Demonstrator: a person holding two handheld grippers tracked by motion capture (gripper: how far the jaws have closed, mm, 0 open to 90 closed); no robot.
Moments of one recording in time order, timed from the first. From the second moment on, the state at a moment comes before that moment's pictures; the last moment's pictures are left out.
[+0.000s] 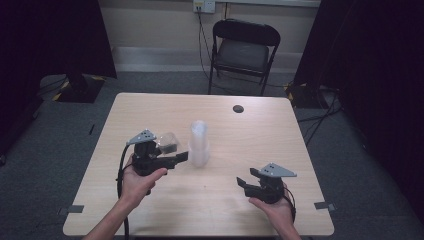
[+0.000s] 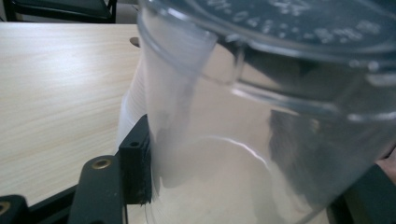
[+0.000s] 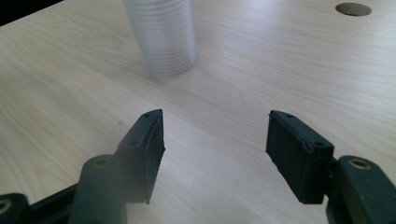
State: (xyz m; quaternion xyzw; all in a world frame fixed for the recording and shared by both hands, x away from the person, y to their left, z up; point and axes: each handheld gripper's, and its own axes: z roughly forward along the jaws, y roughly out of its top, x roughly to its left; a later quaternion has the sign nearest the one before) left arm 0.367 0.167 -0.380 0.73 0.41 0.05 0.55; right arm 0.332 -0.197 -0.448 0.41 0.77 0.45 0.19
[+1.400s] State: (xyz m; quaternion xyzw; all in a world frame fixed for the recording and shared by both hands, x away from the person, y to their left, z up) left arm 0.358 0.142 -0.399 0.70 0.43 -0.10 0.56; right arm 0.320 -0.112 -0.434 0.25 0.79 0.52 0.19
